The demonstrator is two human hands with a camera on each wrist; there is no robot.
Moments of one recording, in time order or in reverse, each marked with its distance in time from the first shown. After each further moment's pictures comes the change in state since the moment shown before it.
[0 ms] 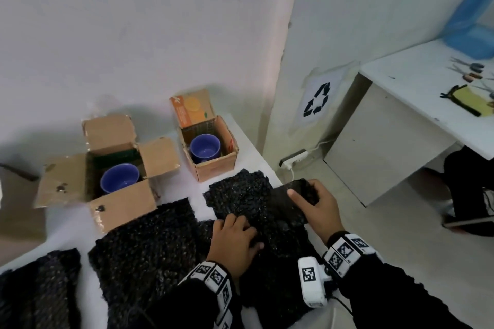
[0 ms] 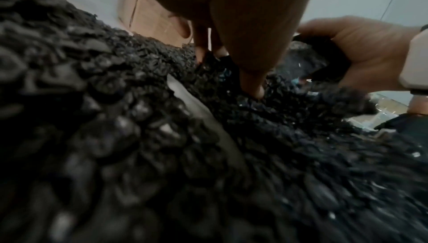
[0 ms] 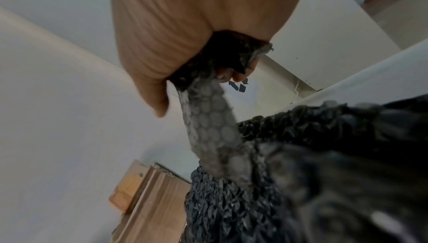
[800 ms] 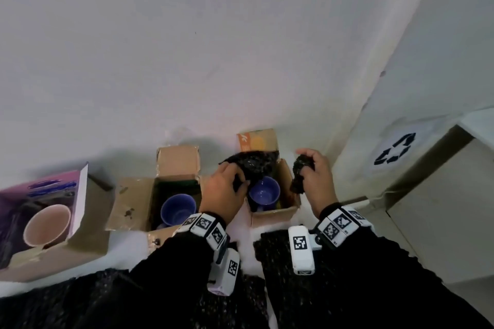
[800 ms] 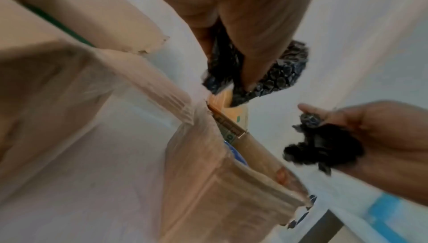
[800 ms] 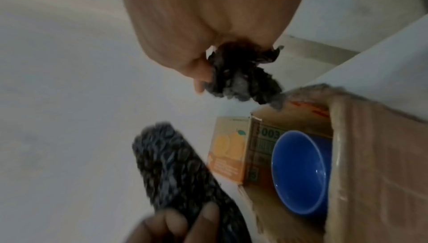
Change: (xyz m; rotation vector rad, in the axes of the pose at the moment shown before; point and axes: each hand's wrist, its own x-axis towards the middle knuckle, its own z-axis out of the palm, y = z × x) left_hand 0.091 -0.155 -0.136 -0.403 0.561 -0.386; right_hand 0.140 -0.126 0.154 0.157 -0.173 -0.105
